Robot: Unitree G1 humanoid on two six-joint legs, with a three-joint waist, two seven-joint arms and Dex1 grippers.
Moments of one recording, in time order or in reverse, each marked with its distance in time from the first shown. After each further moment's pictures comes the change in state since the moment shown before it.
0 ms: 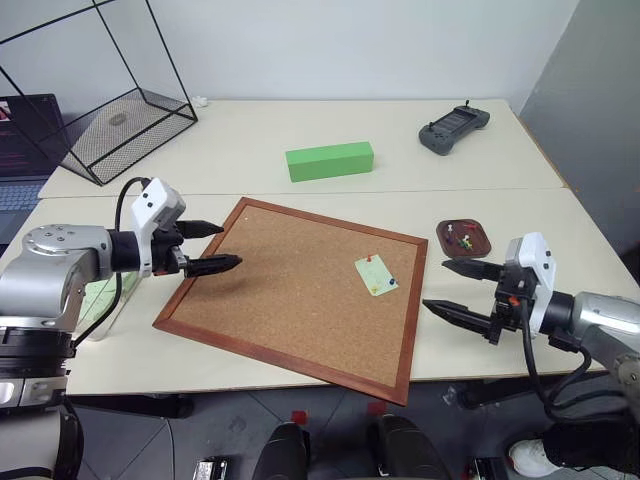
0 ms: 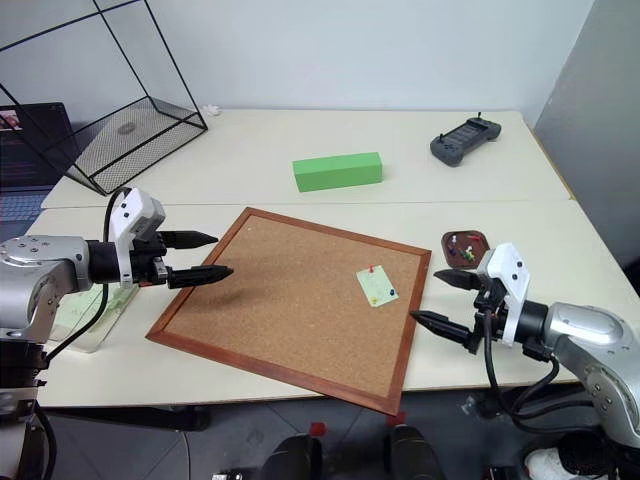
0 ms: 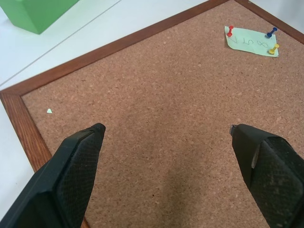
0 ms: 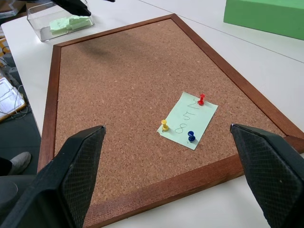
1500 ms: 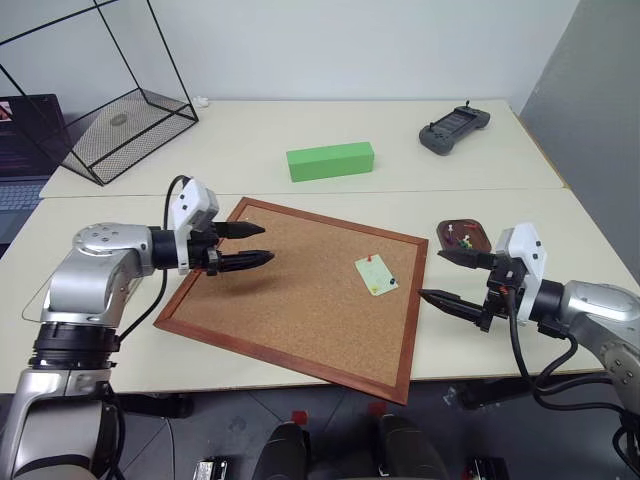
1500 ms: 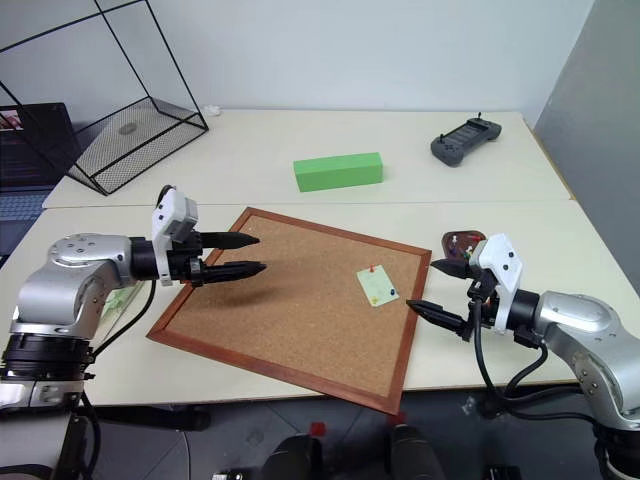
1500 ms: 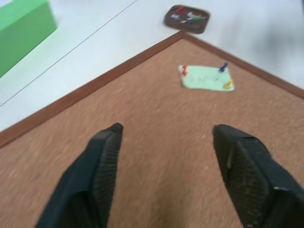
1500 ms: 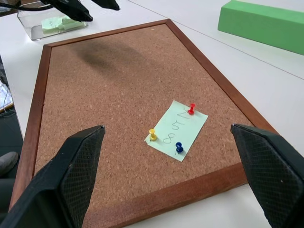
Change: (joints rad) left arm -0.047 -0.178 -0.054 -0.014 -0.003 -0.101 -0.053; right arm -0.081 0.015 0.094 0.073 -0.060 -0.067 -0.017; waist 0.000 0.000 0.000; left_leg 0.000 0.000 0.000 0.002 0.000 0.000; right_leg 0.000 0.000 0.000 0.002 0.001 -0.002
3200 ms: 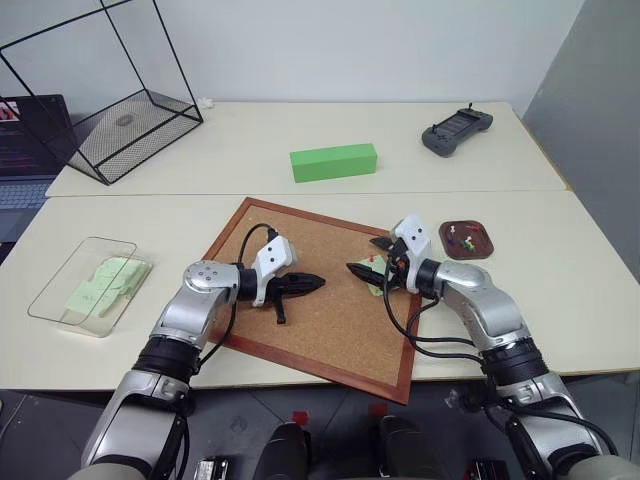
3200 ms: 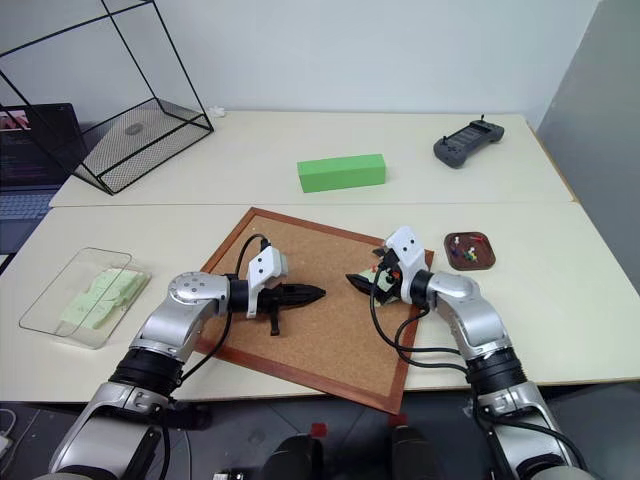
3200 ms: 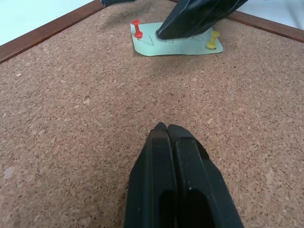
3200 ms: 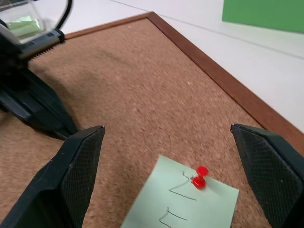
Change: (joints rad) left arm 0.020 -0.257 -0.209 0.219 0.224 -0.324 0.096; right arm -0.375 0.477 0.306 0.714 -0.400 -0.306 -0.115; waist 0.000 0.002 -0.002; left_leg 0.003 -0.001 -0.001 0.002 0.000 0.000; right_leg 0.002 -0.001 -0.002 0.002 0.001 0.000
